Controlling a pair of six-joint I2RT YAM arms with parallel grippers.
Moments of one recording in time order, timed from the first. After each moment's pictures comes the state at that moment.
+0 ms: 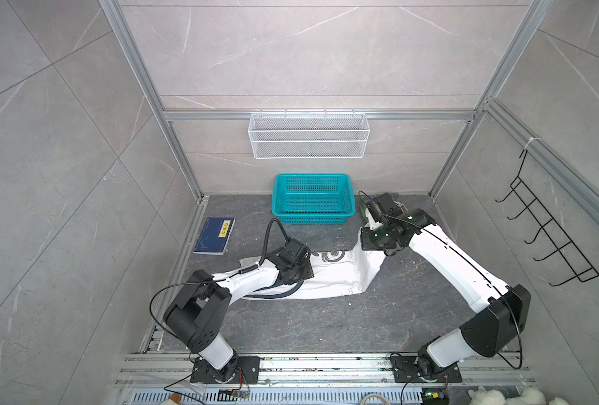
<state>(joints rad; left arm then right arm) -0.70 1.58 0.91 -0.36 0.03 -0.90 0.52 1.56 1.53 -1.08 0.03 0.42</state>
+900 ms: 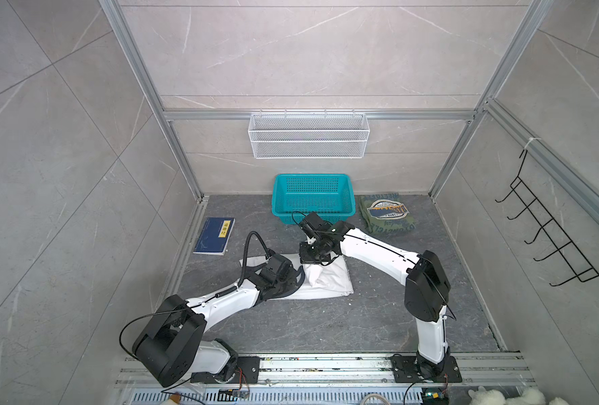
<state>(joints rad) -0.66 1.35 0.65 -0.26 -0.04 -0.93 0.81 2.02 1.74 -0.84 -0.08 0.69</state>
